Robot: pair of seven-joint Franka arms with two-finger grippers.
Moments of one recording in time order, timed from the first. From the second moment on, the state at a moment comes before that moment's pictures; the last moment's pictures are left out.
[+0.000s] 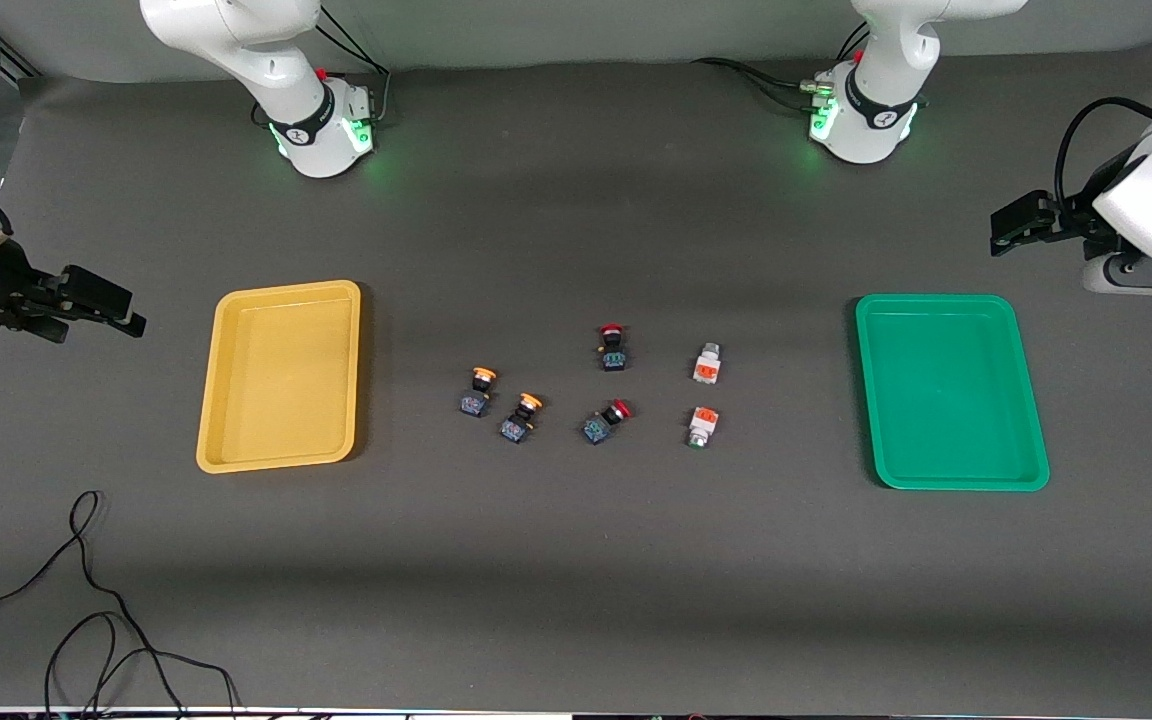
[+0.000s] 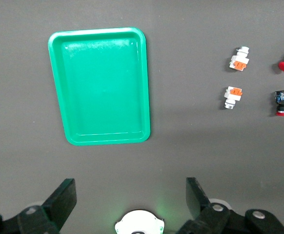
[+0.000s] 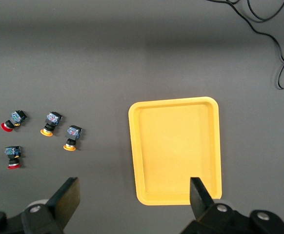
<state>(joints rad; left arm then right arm) -0.05 -0.01 -0.04 -1.58 -0.01 1.42 -0.02 0.12 0.09 -0.11 -1.49 0.12 1.61 0.02</state>
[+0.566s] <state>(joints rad) -0.05 -0.01 -0.04 -1.59 -0.01 1.42 -0.02 0.16 0.10 -0.11 -1.49 0.09 1.50 0.01</state>
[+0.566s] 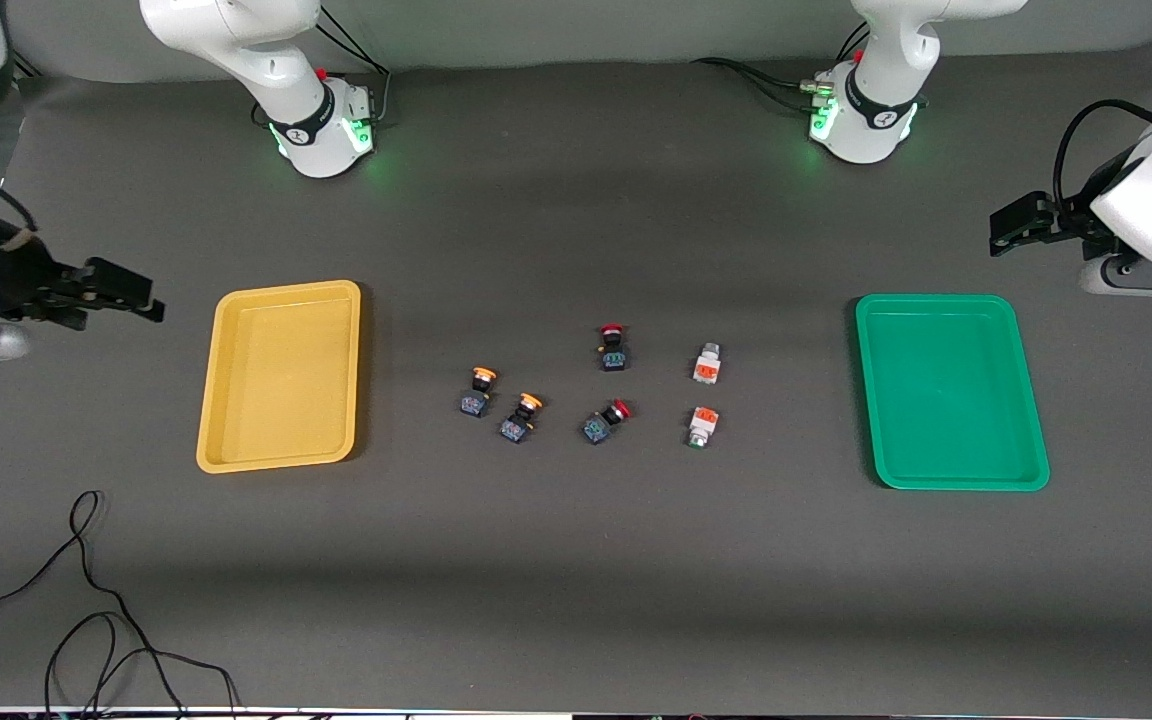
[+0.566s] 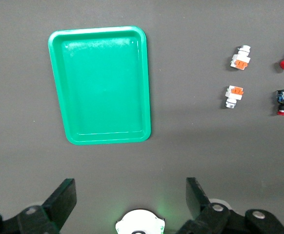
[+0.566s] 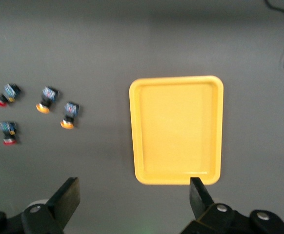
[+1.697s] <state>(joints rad) -0.37 0.04 -0.23 -1.89 -0.05 1.86 -0.33 0.36 0.17 -0.11 -1.65 0.15 1.65 0.22</state>
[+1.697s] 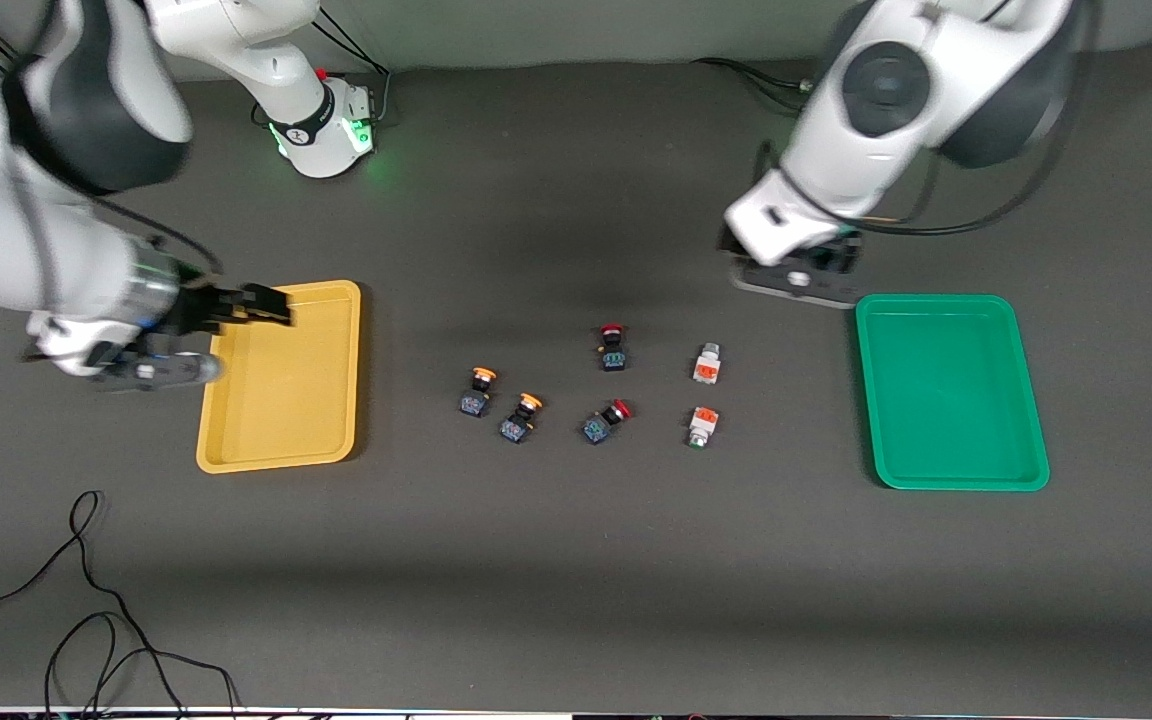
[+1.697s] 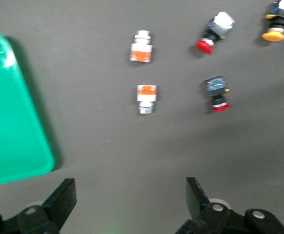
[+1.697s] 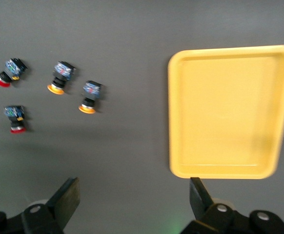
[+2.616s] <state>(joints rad) -0.43 0.45 -0.20 -2.00 0.03 2.30 -0.35 0.53 0.55 -0.11 -1.78 0.24 2.22 0.57</state>
